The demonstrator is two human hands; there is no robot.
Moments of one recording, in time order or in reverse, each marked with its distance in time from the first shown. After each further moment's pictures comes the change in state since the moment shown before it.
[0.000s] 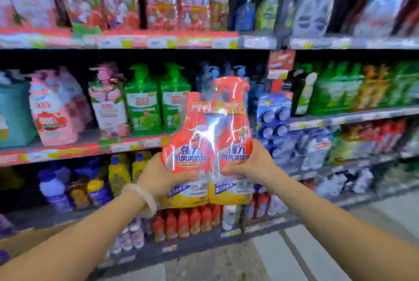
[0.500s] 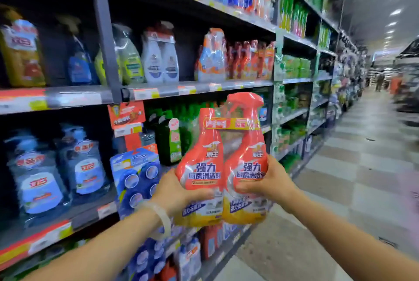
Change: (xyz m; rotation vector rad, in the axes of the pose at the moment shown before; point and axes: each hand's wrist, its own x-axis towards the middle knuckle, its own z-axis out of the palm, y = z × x) left_hand 0.123 0.148 0.349 -0.128 -0.560 0.240; right_hand -0.045 0.087 -0.336 0.003 0.606 0.062
